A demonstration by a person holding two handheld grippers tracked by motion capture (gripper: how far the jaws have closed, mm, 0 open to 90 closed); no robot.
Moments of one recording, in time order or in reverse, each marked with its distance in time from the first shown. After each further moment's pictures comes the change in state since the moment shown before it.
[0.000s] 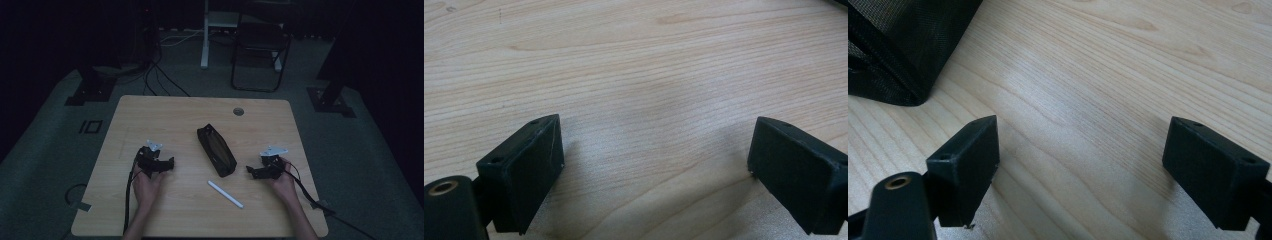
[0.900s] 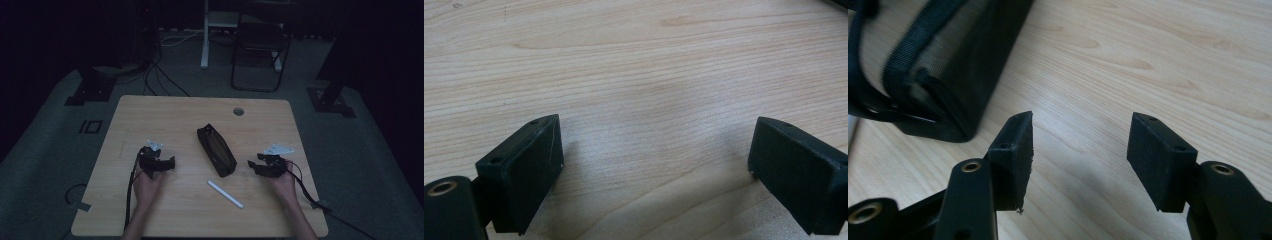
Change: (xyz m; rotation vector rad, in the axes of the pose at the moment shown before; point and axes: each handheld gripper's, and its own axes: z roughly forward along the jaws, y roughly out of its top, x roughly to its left) left arm -0.004 0.001 0.001 -0.001 0.026 -0.027; right arm 0.010 0.012 -0.024 -0.084 0.015 0.057
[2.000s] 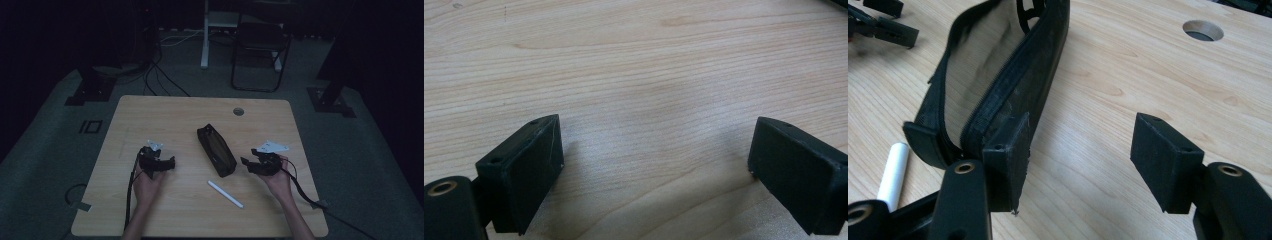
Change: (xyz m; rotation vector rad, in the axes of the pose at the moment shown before) left arm 0.000 0.000 0.000 0.000 0.000 0.000; right arm 0.029 0.029 -0.011 -0.053 -0.001 -0.053
